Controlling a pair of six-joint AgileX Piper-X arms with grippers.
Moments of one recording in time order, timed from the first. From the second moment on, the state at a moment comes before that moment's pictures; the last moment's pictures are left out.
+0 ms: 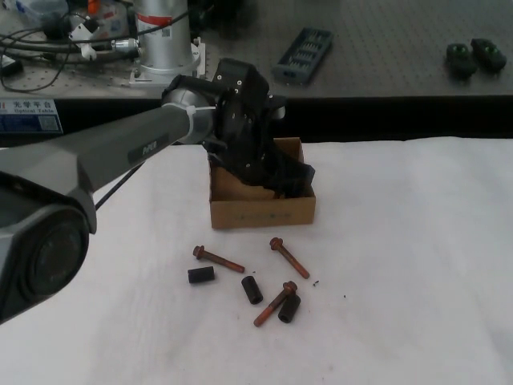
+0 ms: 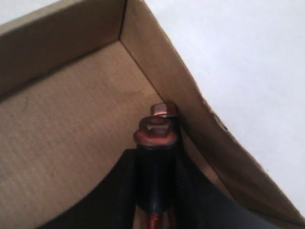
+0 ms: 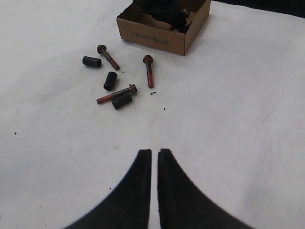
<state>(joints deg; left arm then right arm) -26.8 140.0 -119.0 17.8 17.8 -1.1 16.6 25.1 -29.3 45.1 -19.9 -4.8</state>
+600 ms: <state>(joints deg) -26.8 139.2 -119.1 17.4 18.0 -1.1 16.6 25.1 -29.3 41.8 -19.9 -4.8</state>
